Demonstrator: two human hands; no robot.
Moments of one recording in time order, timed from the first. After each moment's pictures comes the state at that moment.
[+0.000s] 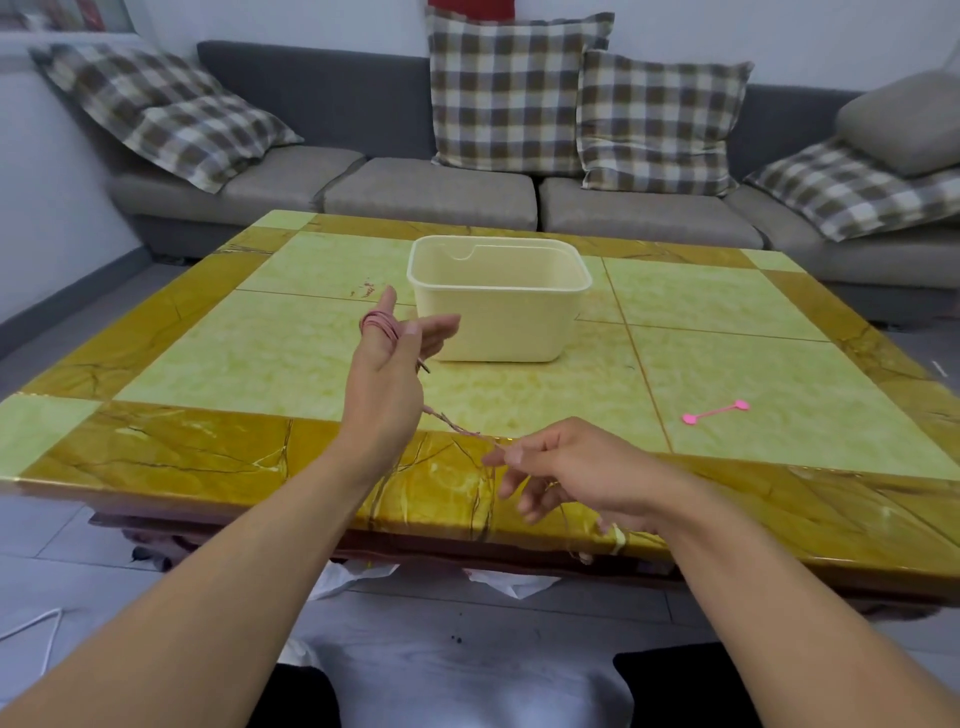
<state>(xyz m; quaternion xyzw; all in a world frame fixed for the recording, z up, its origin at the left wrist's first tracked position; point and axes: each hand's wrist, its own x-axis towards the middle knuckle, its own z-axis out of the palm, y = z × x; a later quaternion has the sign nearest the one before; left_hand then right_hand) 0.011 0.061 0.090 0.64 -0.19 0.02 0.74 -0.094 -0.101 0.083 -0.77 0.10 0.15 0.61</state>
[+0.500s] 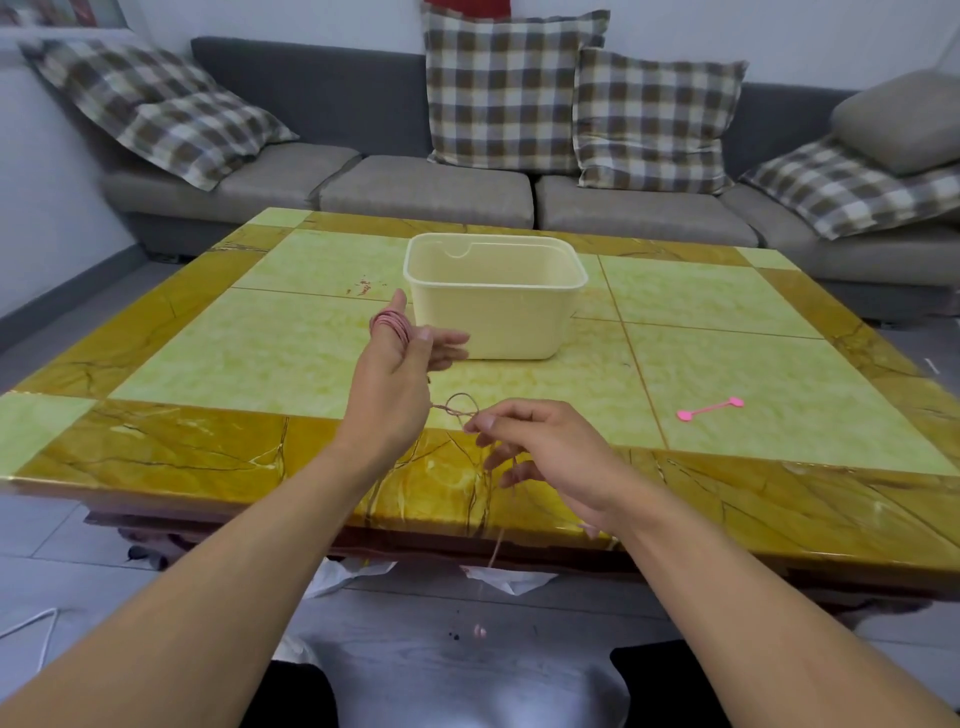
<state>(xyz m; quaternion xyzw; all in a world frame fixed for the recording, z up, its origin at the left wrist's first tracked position) 0.013 0.059 0.086 0.70 -0.23 0.02 0.67 -0.085 -0.082 0.076 -0.74 0.11 0.02 0.66</state>
